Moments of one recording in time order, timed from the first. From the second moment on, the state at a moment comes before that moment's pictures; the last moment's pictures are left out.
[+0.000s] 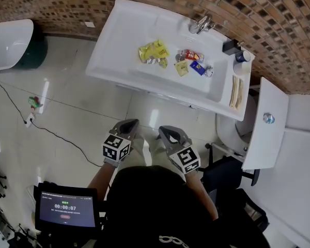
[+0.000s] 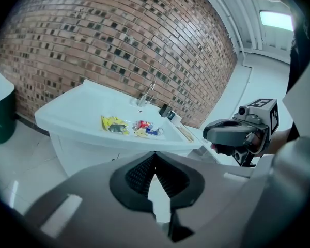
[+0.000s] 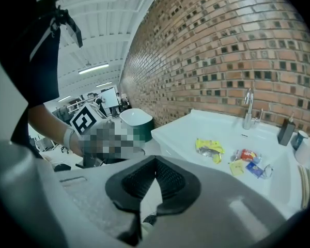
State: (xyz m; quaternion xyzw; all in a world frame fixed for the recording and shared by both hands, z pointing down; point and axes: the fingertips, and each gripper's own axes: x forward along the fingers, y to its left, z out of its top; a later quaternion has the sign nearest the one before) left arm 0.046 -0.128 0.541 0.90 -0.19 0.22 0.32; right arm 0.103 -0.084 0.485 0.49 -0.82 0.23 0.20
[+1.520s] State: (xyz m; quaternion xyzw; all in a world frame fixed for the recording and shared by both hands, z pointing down) left arm 0.104 -0.235 0.860 0.86 -0.30 0.30 0.28; right arm 0.109 0.039 0.623 0.48 -0.76 0.38 0.21
